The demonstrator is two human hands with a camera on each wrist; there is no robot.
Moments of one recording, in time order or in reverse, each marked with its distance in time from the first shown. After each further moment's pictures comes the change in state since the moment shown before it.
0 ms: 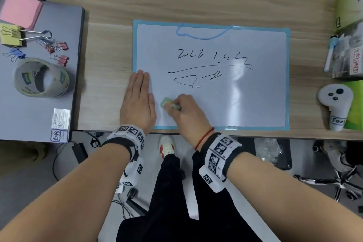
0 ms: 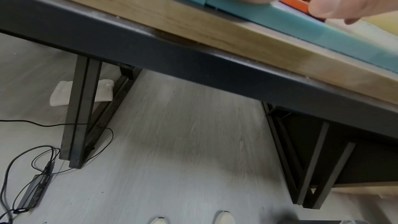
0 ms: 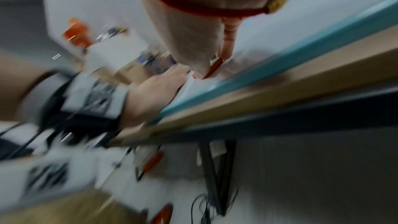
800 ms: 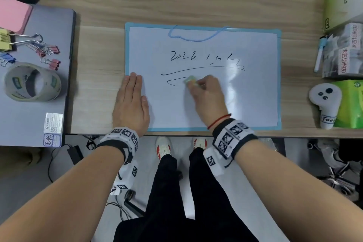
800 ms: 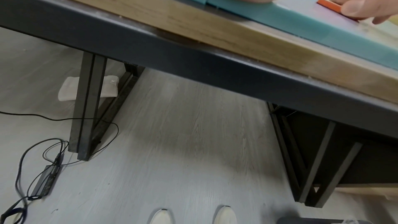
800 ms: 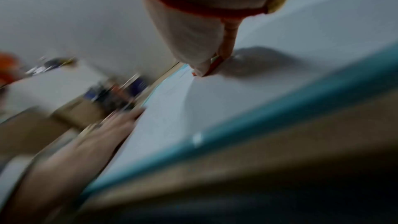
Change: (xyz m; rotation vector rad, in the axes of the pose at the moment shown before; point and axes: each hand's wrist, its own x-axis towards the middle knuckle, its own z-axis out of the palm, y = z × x) left_hand 0.000 0.000 -0.001 0.057 -0.037 -0.039; right_hand 0.037 0.025 -0.055 0.187 0.320 0.177
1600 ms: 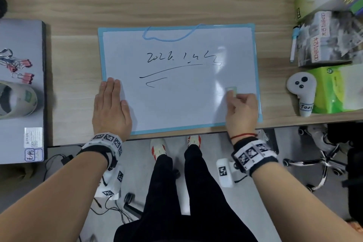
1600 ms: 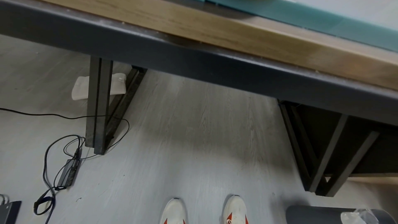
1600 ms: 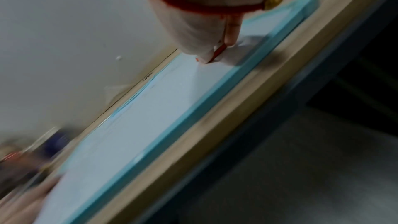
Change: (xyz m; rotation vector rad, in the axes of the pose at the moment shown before) left_hand 0.003 -0.003 0.004 0.037 -0.027 -0.044; right_hand -0.028 0.076 -0.100 -0.249 0.371 -0.025
